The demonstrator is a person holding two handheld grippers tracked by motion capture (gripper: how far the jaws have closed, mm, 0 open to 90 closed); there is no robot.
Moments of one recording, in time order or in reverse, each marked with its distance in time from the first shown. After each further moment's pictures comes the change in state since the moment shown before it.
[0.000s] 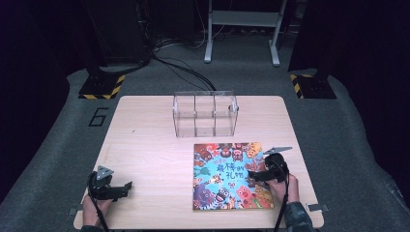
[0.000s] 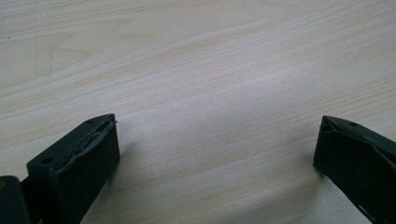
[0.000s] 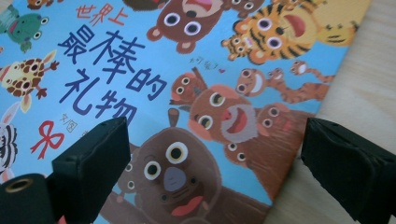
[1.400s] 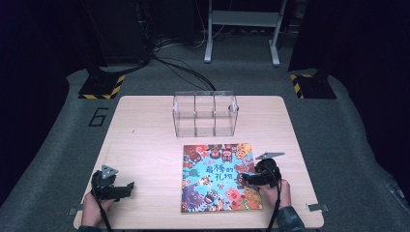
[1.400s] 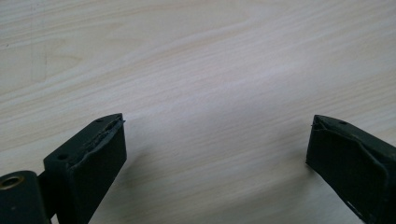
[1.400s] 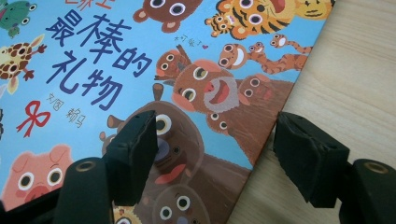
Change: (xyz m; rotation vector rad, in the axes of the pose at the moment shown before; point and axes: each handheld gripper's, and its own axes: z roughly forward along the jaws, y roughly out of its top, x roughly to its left) left arm -0.019 0.011 -0.004 0.018 0.015 0.006; right arm 0.028 -0.007 0.011 -0.022 0.001 0.009
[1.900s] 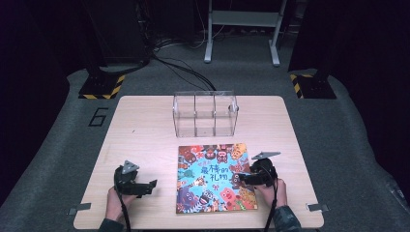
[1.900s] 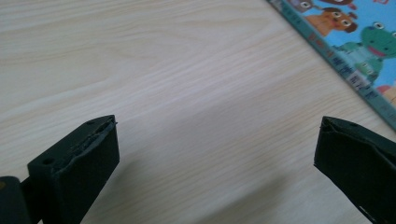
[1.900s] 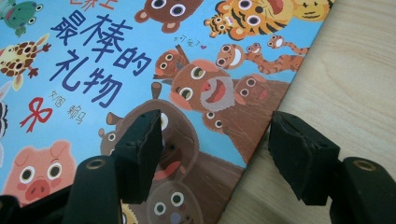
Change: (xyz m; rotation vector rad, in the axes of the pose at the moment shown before) left arm -0.053 0.027 0.024 -0.006 -0.184 0.017; right arm 0.007 0.005 0.005 0.006 0.041 -0.035
